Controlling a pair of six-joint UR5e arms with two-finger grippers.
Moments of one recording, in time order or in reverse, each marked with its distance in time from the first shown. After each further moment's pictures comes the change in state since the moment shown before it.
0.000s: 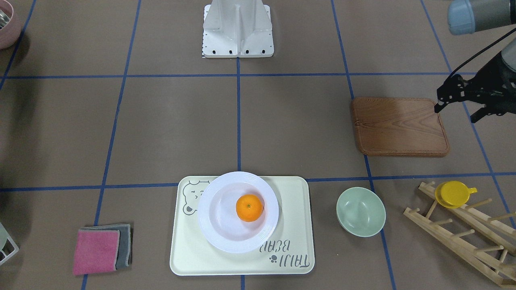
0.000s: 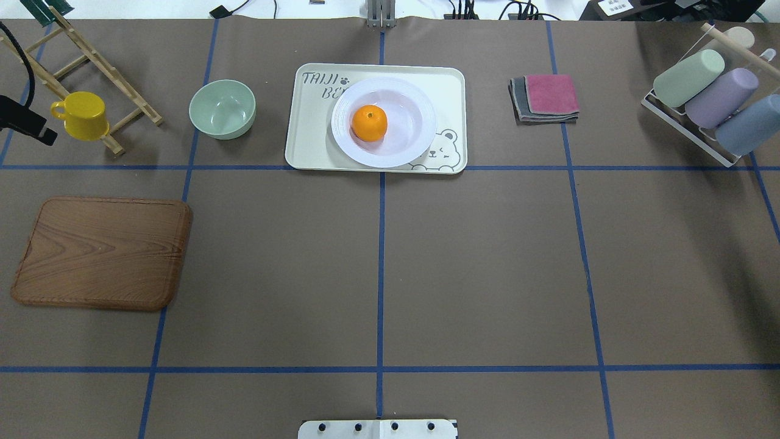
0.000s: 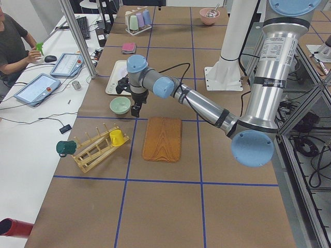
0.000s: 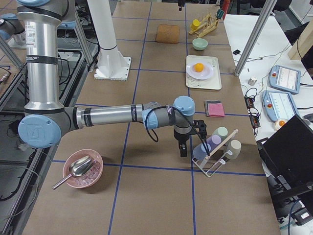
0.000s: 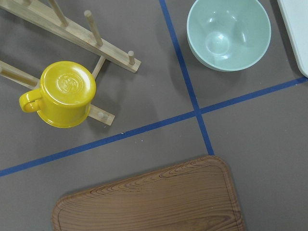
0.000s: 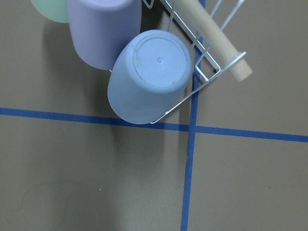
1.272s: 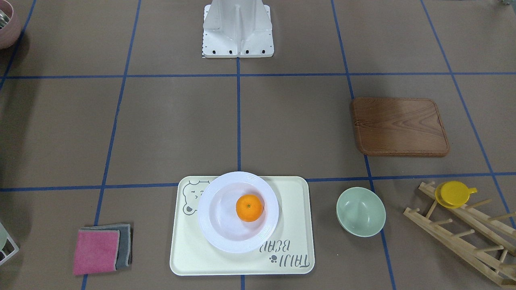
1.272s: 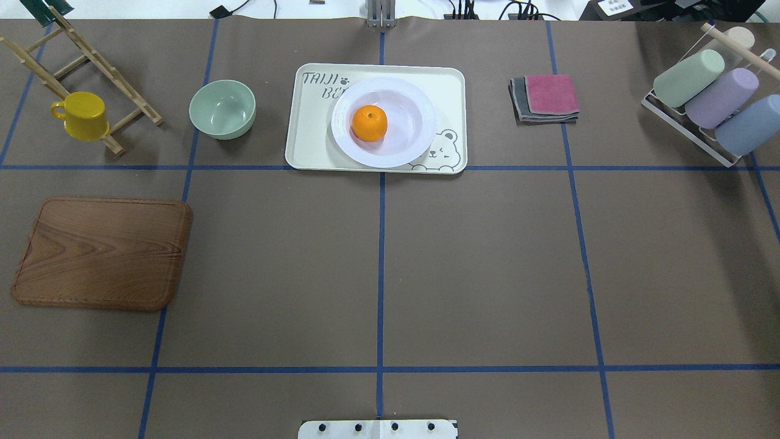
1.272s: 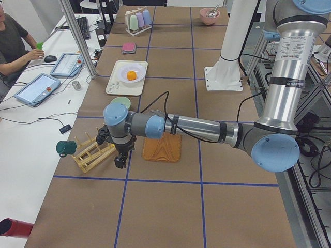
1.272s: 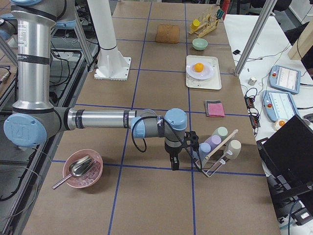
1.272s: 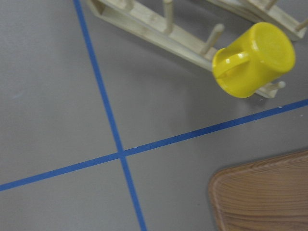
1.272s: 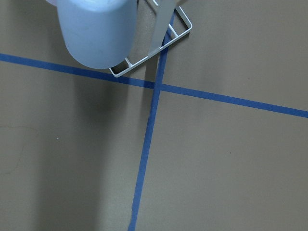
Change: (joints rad) left arm -0.261 0.028 0.374 -0.030 0.018 0.402; right arm 0.107 -0.064 -0.011 -0.074 0.015 -0.244
